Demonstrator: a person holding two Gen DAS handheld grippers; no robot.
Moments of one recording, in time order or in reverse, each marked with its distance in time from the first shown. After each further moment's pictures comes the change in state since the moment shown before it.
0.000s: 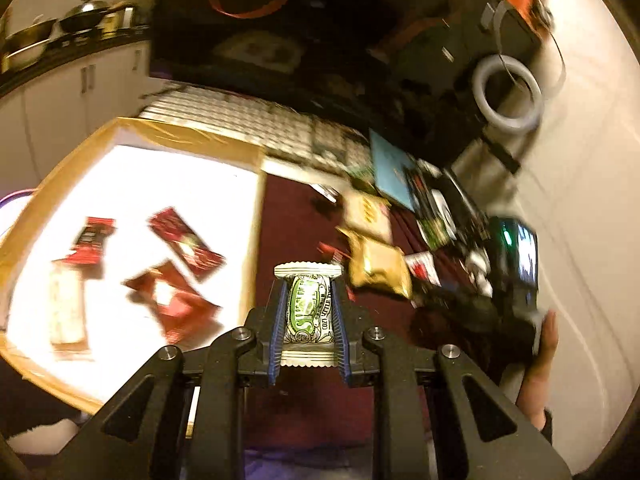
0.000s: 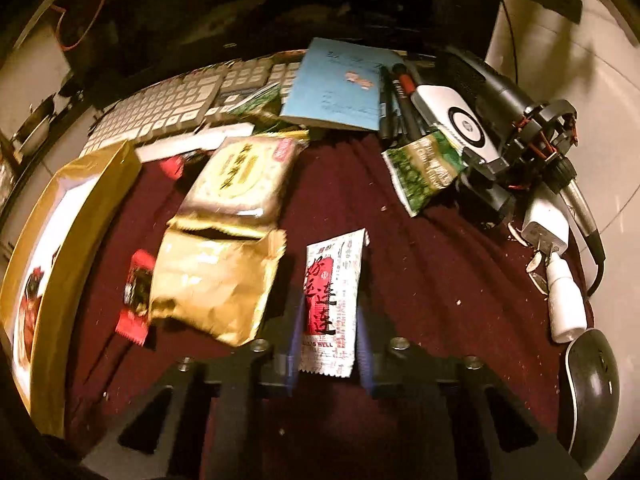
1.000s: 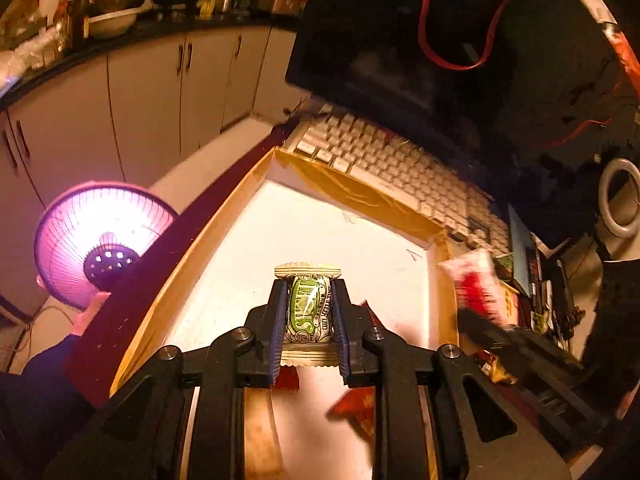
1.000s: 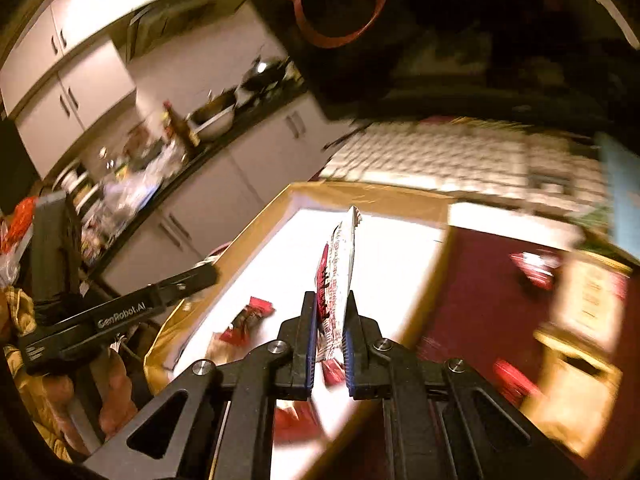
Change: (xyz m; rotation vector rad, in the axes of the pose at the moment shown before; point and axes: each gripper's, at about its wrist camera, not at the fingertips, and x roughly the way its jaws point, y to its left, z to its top) left arm 0.030 0.137 0.082 -0.190 0.032 0.262; right arm -0.029 0.186 0.057 -0.257 -0.073 0.612
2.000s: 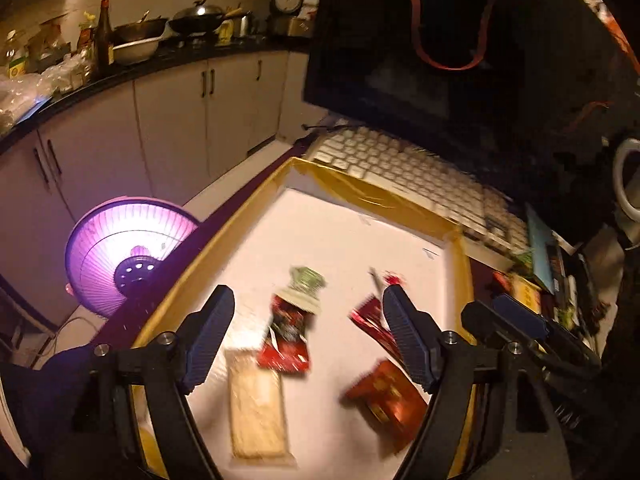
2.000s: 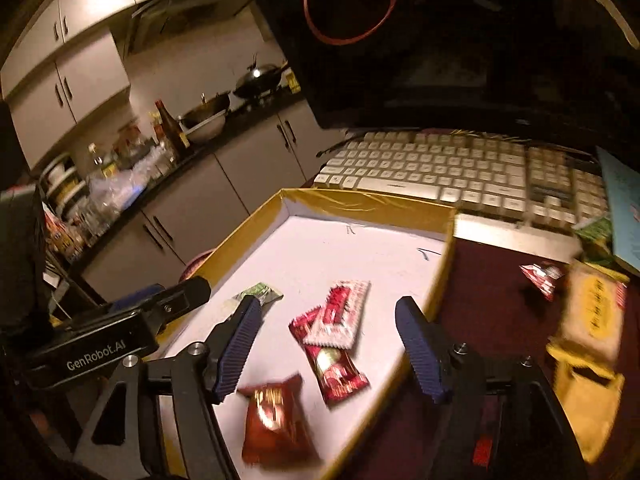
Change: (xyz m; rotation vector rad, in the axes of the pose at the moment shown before) left arm -0.033 -0.019 -0.036 0.044 -0.123 0.100; right arm -0.014 0.006 -0.018 -0.019 -0.087 -0.060
